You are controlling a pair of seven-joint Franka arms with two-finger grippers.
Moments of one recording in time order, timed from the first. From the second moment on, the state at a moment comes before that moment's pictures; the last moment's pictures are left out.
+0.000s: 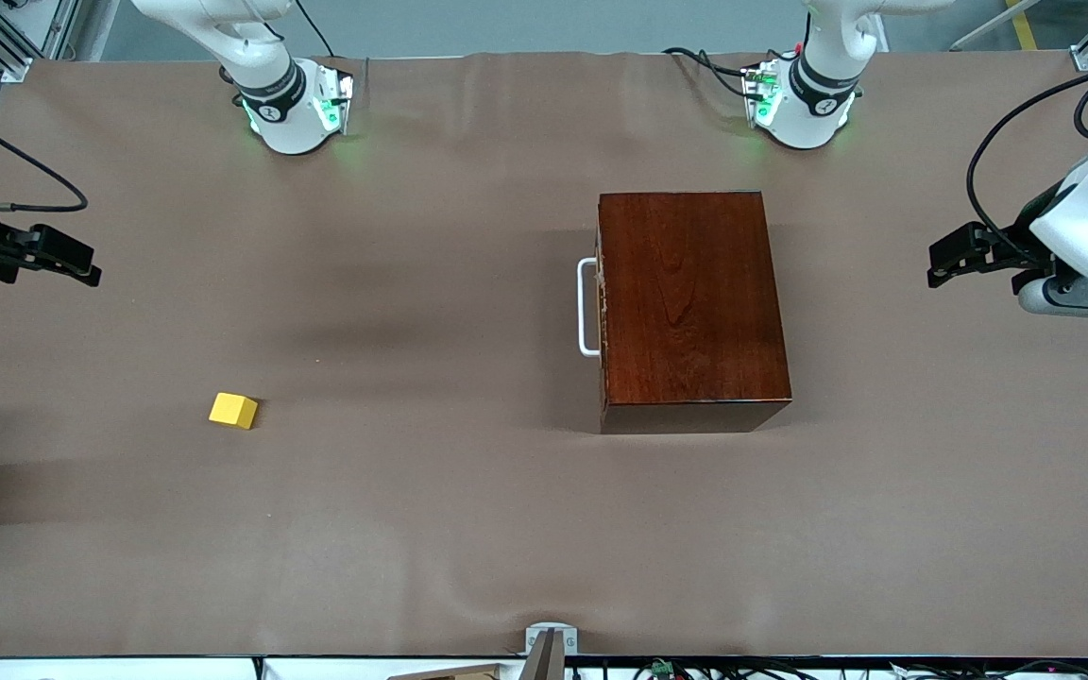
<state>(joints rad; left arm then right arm) -0.06 0.09 -0.03 -1.51 -0.02 1.58 0.00 0.01 0.08 -0.03 -1.49 -0.01 1.52 0.03</state>
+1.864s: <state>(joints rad) -0.55 0.26 -0.07 -1.35 -0.02 1.61 -0.27 0.02 0.13 -0.02 -1.49 -0.01 1.51 0.03</state>
